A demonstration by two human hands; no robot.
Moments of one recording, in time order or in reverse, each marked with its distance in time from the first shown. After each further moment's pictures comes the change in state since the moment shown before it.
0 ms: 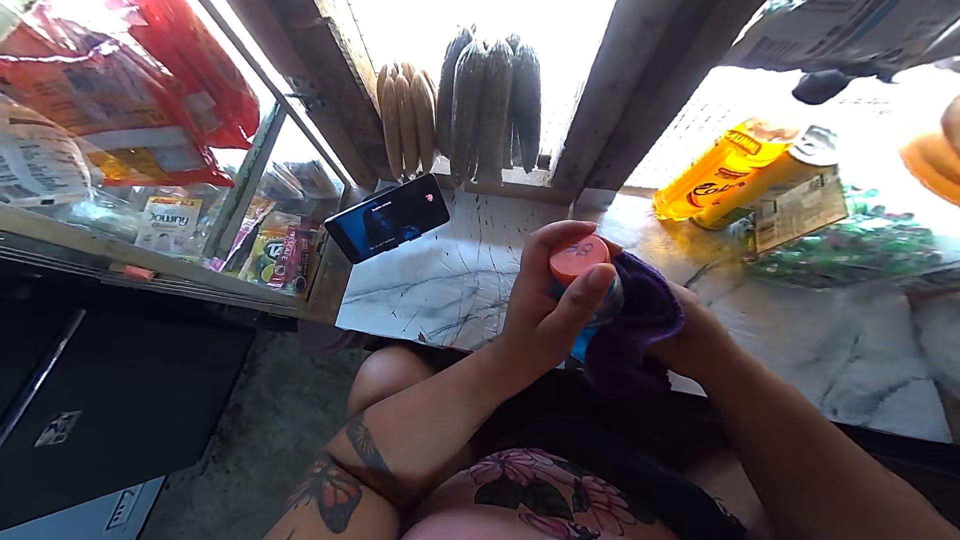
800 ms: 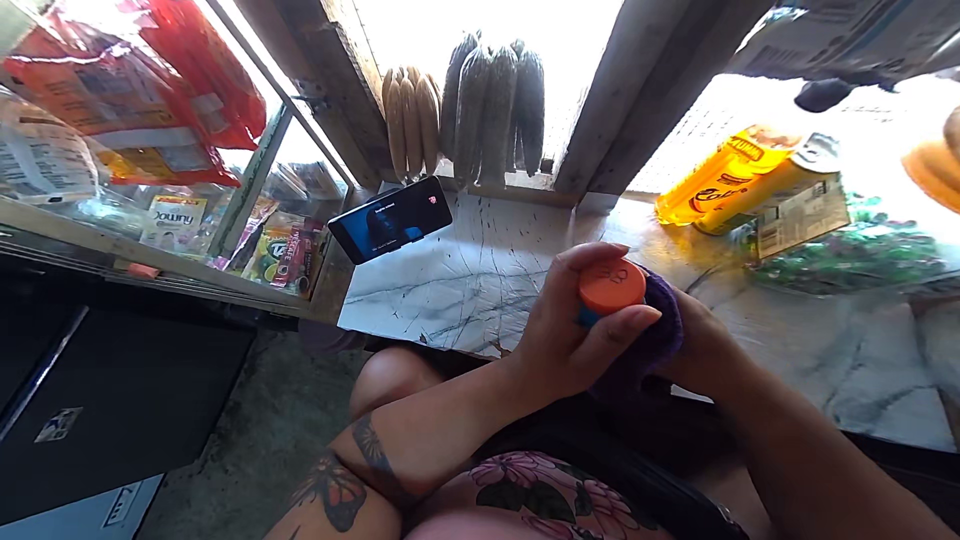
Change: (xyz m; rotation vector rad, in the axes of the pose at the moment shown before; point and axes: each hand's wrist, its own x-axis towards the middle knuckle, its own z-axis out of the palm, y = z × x) left_hand -0.010 -0.003 0.009 0.146 -0.070 0.116; right_hand -0.004 -0.002 -0.002 0.020 -0.024 -0.046
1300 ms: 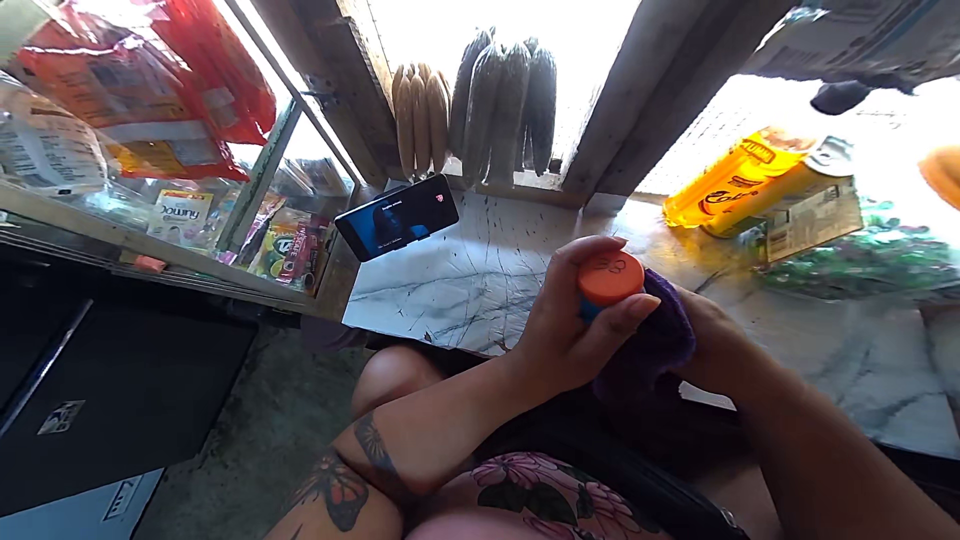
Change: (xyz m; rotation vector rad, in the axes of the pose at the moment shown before) left_hand 0.002 -0.001 -0.005 0.020 0.016 -0.013; right_hand 0.002 0.000 -0.010 -0.185 -0.078 -0.008
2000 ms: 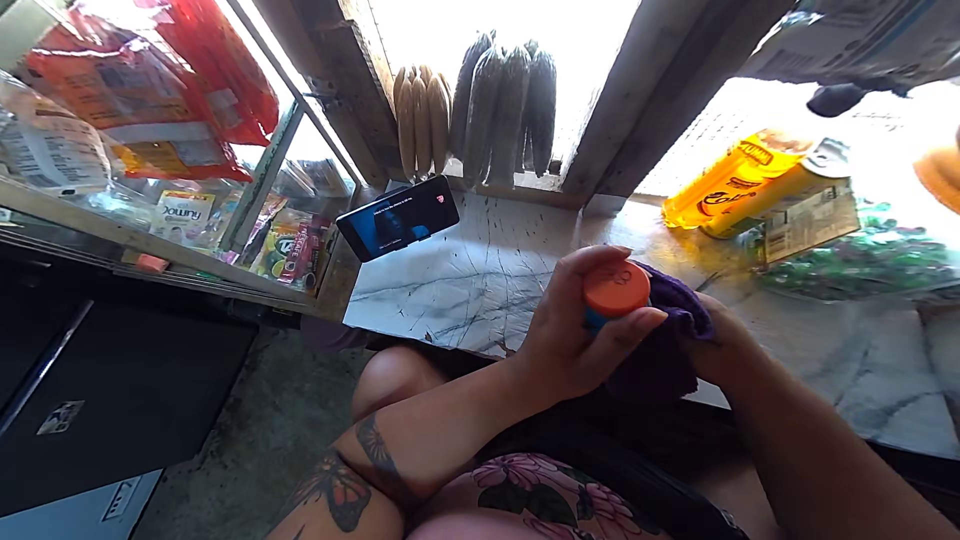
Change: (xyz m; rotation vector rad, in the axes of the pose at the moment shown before) left_hand -0.004 0.000 0.003 0.019 -0.006 0.030; right_hand -0.005 0.011 0.007 0.361 0.091 -0.018
